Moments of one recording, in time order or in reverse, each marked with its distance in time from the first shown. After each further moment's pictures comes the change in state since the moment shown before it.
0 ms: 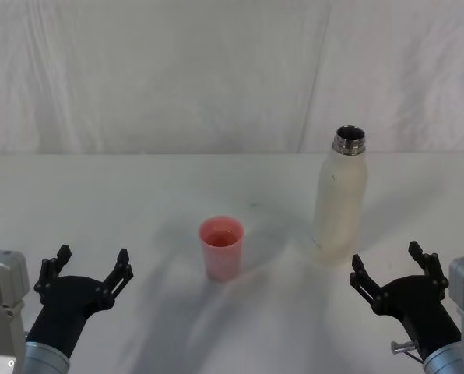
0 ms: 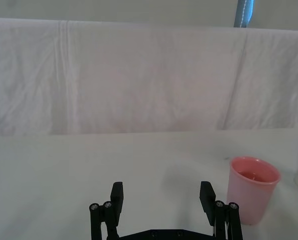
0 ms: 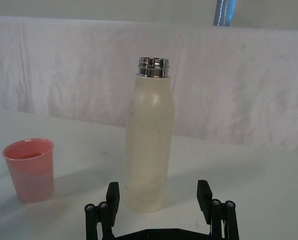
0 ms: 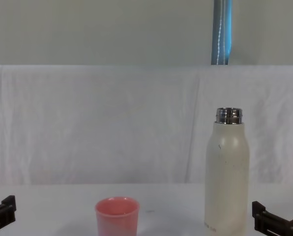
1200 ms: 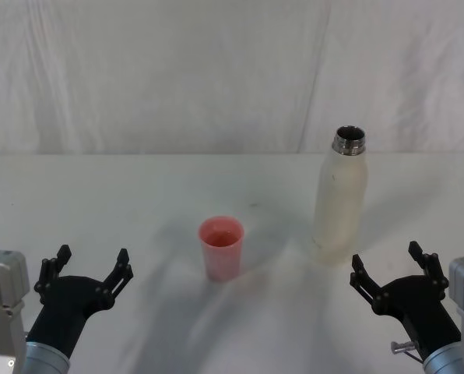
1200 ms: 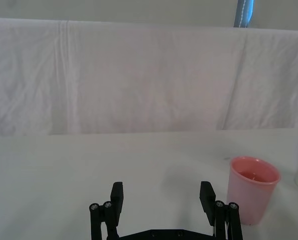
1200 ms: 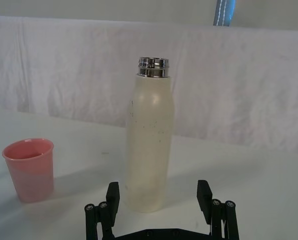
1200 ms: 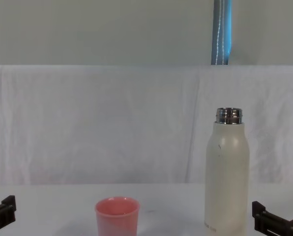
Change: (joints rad) left arm 0.000 0.000 0.000 0.000 0.000 0.000 0.000; right arm 0.000 0.000 0.000 0.000 0.000 0.000 0.000
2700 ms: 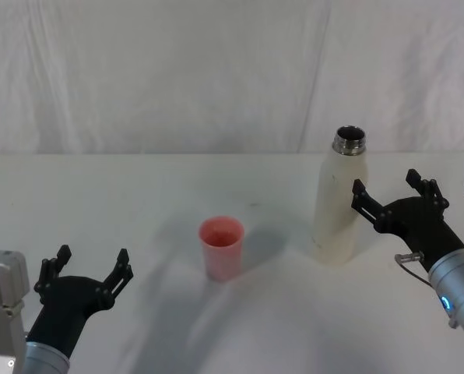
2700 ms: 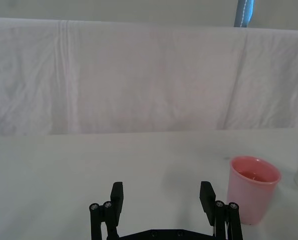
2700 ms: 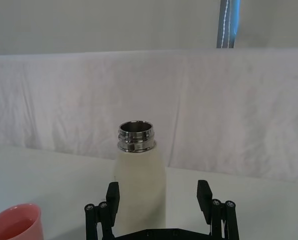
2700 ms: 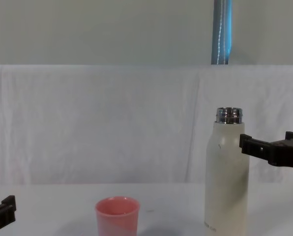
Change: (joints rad) left arm 0.000 0.000 0.000 0.000 0.000 0.000 0.000; right arm 0.225 -0.075 0.100 0.033 0.080 0.193 0.164
